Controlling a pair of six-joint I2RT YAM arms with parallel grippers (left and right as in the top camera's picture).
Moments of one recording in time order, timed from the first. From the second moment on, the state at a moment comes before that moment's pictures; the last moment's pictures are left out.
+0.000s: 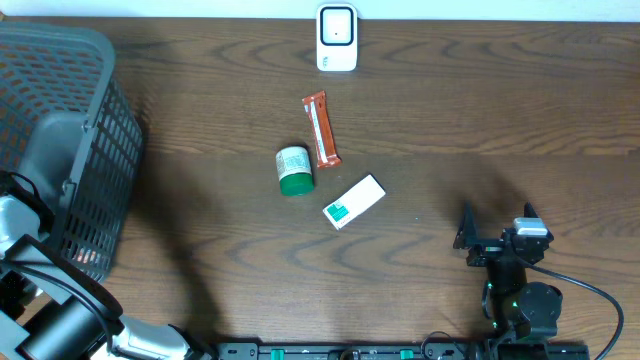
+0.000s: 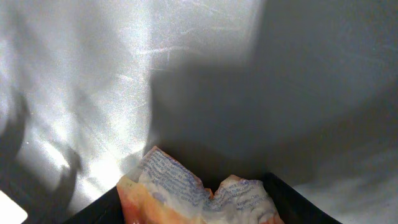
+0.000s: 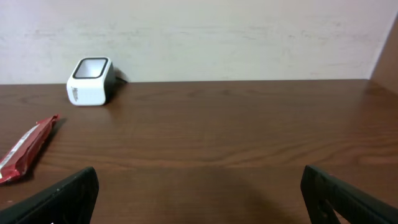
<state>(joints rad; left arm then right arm) 0.82 1.76 1.10 -0.82 -0.08 -0.04 0.00 0.01 0.01 -0.07 0.02 0.04</state>
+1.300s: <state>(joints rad) 0.82 0.97 1.25 -0.84 0.16 -0.21 0.00 0.01 0.01 -0.07 0.02 0.04</state>
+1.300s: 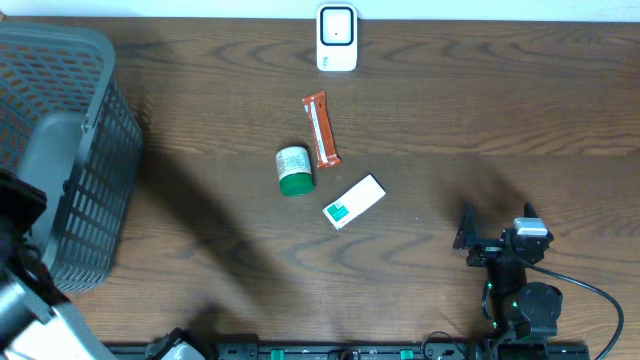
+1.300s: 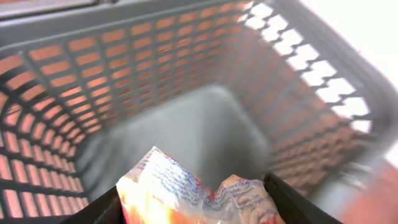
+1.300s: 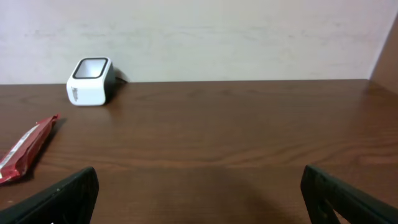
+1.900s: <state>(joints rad) 0.26 0.90 1.09 -0.92 0.62 -0.25 0.00 0.01 0.01 -0.07 0.02 0.04</state>
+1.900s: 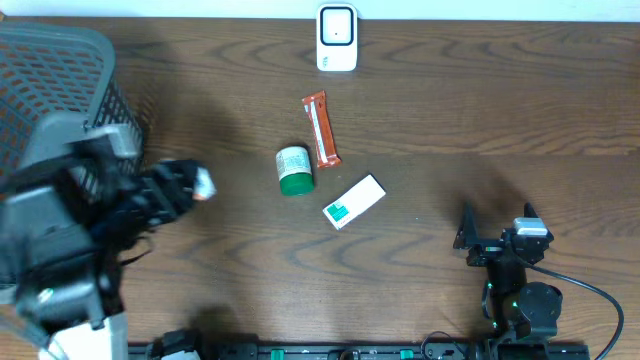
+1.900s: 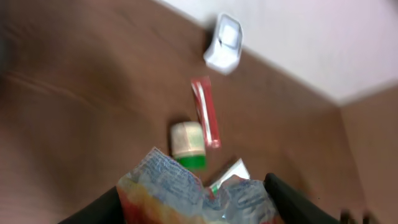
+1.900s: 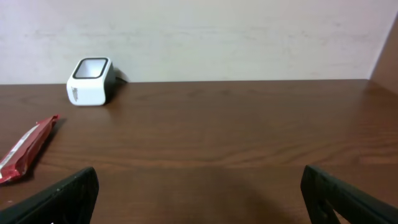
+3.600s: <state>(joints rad) -0.58 1.27 0.88 -0.32 -0.02 -0.47 0.00 0.01 0.01 -0.07 0.03 0.00</state>
